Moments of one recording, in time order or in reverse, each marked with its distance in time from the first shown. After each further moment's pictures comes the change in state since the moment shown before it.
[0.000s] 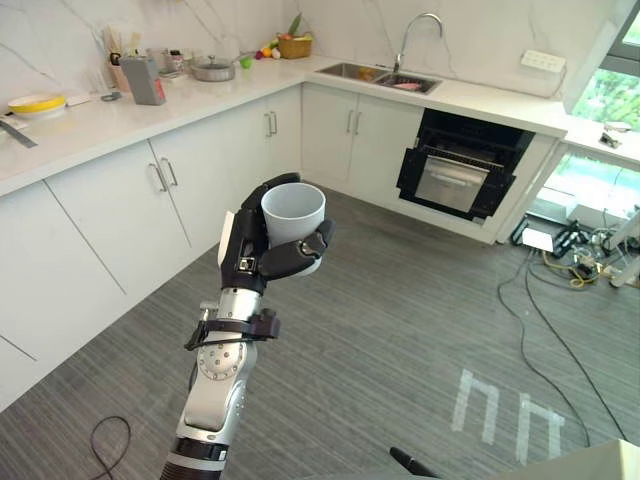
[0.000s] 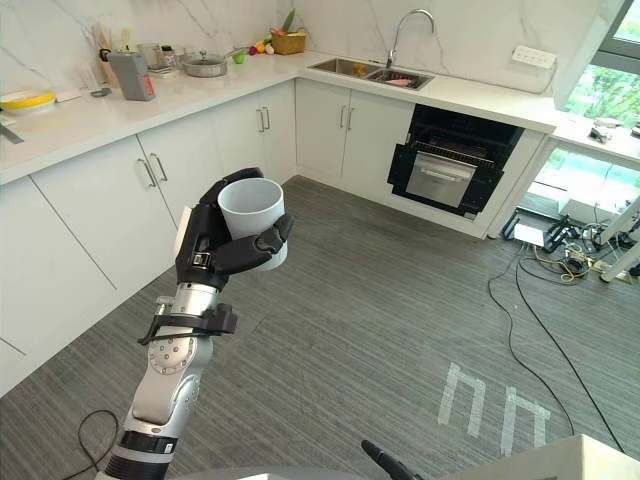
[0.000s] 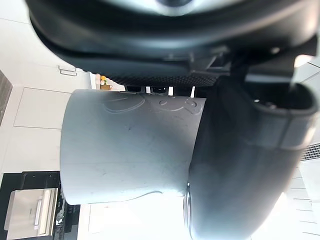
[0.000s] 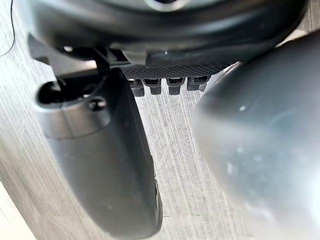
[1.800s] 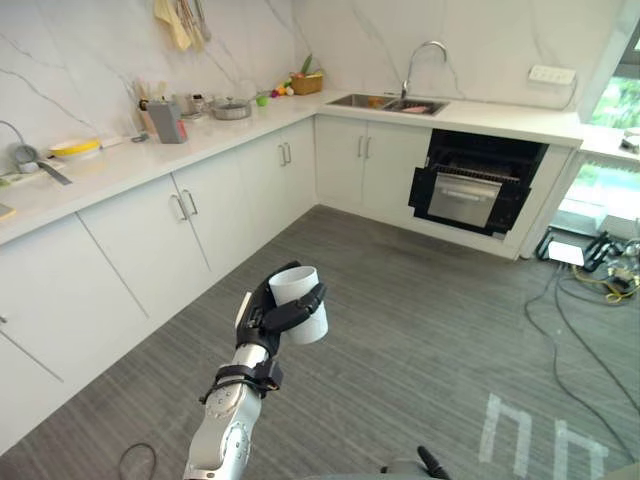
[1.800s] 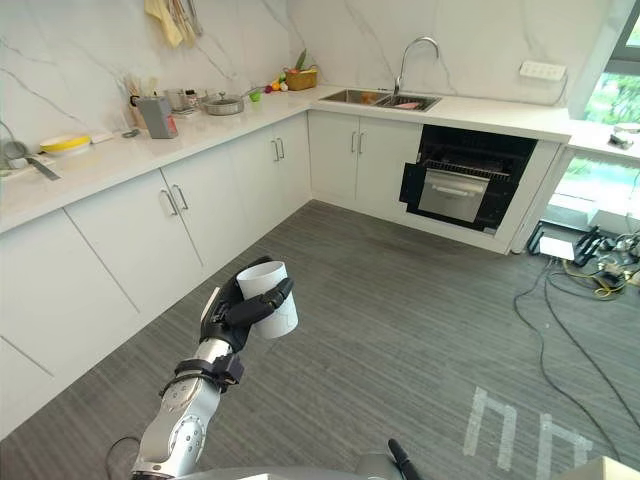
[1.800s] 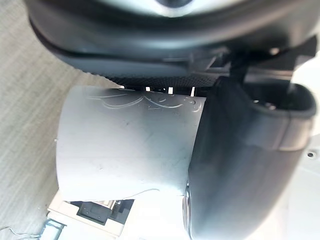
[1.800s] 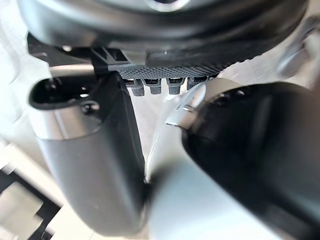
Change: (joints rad) left arm 0.151 -0.083 0.023 0.142 -0.247 0.216 -0.117; right arm 0.062 0.108 -0.250 -0.006 0.011 -0.120 0.128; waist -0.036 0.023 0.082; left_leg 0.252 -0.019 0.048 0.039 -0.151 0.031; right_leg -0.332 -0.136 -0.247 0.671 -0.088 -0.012
